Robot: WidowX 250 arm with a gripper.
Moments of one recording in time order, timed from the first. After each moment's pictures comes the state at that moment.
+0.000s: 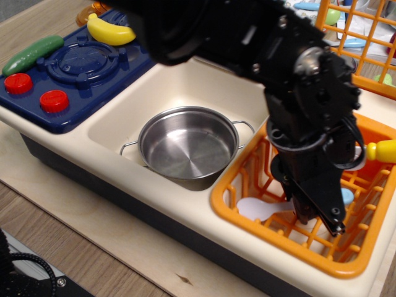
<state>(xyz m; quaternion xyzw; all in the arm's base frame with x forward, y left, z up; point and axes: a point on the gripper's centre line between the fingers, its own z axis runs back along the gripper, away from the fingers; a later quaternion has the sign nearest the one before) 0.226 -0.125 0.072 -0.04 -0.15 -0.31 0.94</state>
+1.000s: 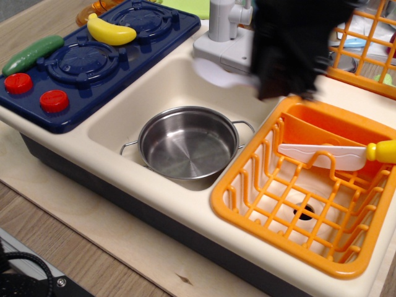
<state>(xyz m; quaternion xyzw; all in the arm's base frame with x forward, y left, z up) 0.242 -0.059 0.166 0.10 -0.09 -0.36 0.92</state>
